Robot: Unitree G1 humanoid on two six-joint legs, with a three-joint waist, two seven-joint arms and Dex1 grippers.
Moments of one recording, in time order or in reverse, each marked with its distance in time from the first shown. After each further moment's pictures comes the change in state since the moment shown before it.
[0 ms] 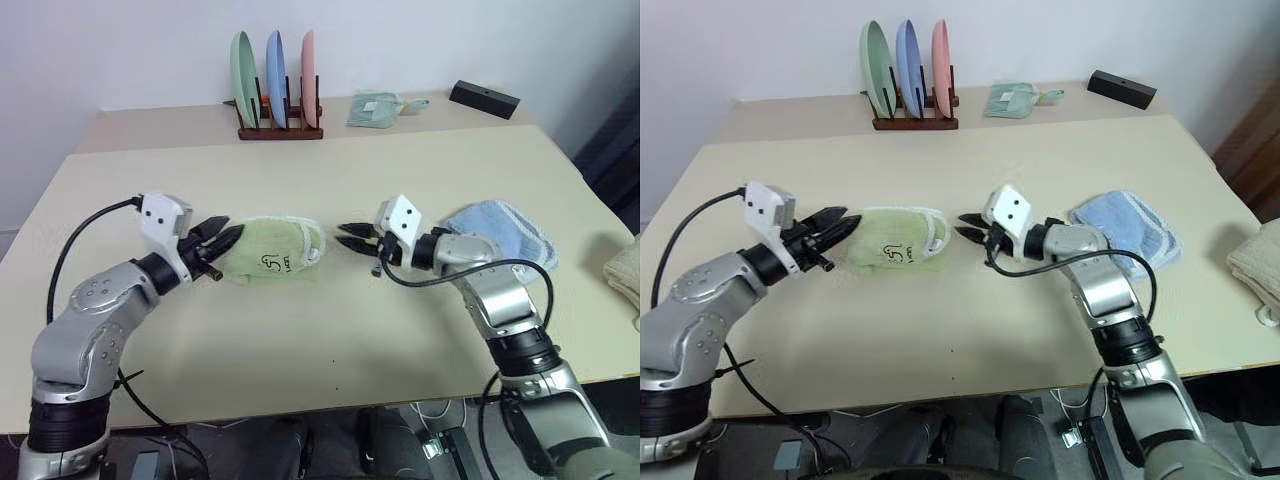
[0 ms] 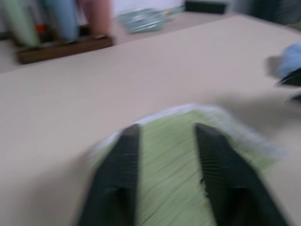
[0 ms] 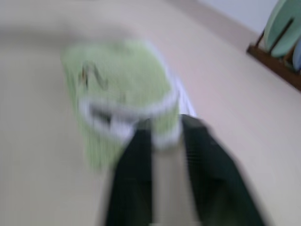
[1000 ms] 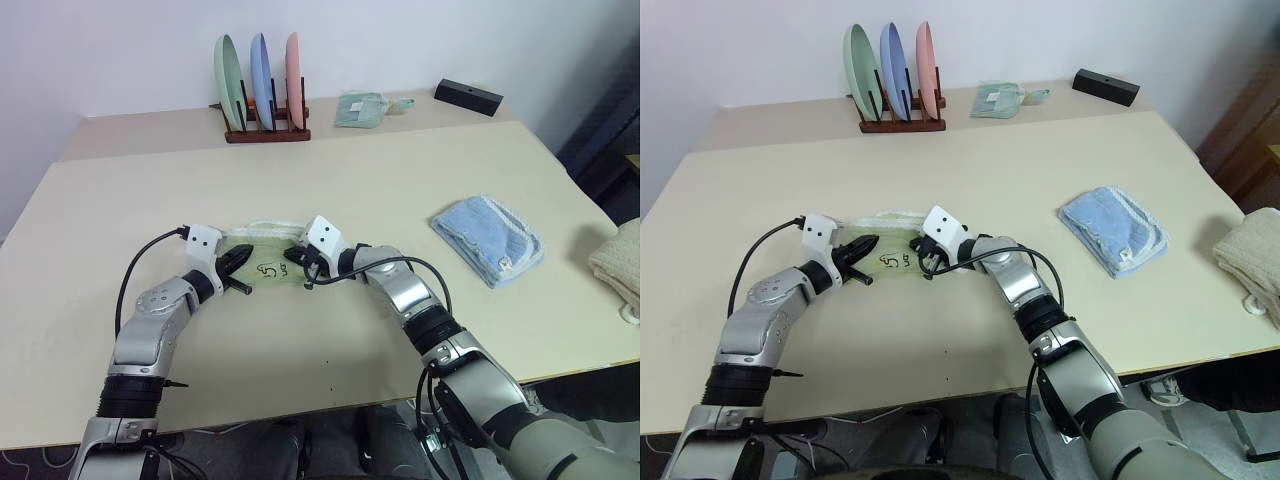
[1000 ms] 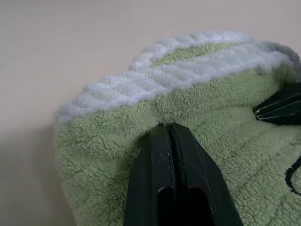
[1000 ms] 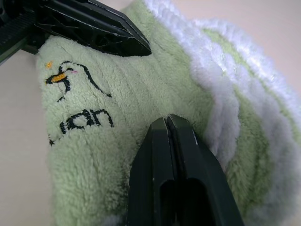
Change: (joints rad) left arm -0.066 -0.174 -0.154 0.409 0.212 -0.284 -0.022; right arm -0.131 0.262 0.131 0.525 -0.185 -0.177 -0.083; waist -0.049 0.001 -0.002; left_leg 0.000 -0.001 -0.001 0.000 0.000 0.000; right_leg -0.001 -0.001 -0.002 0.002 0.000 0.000
